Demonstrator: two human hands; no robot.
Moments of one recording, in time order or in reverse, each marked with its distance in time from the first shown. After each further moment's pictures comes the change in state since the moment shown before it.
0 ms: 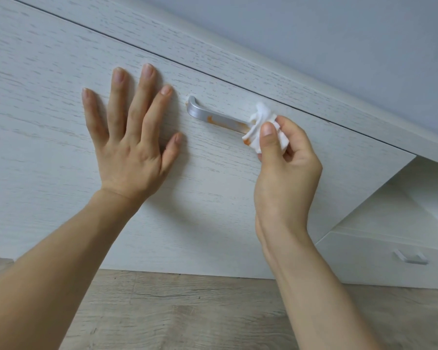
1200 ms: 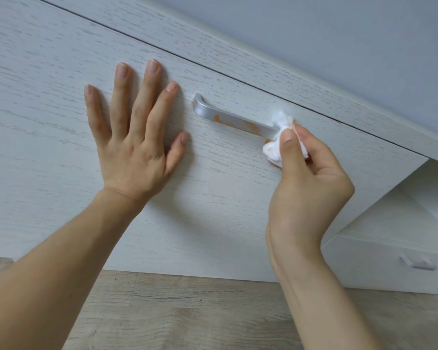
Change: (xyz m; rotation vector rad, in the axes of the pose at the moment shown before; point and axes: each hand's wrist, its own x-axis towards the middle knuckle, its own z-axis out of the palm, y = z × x) left_hand 0.000 0.001 0.001 0.024 0.007 -0.003; right_hand -0.004 0.002 -0.007 0.113 0.207 -0.039
